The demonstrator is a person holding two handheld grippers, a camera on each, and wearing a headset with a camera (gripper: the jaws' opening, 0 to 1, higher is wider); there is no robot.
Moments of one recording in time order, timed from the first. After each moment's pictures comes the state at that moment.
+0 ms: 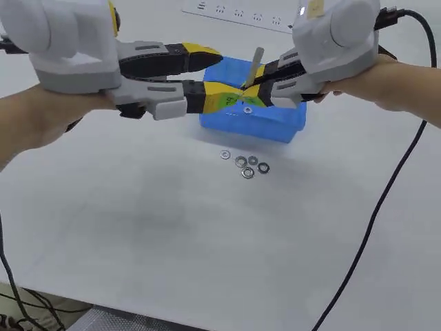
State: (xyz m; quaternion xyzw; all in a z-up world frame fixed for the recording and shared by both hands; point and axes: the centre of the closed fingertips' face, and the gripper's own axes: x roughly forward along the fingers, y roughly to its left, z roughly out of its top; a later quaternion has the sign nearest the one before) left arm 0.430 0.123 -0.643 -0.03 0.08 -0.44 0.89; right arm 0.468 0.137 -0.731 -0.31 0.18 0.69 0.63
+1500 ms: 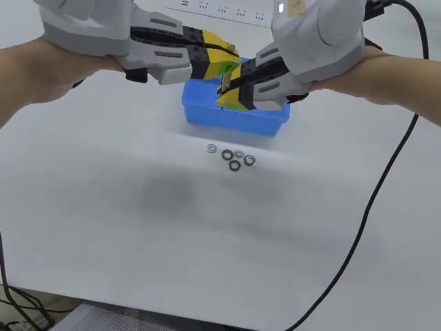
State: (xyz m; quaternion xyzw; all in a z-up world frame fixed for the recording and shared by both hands) left arm 0.431 0.102 -0.634 0.08 0.08 -0.50 0.86; right arm 0.435 0.138 -0.719 -0.33 0.15 0.72 0.59
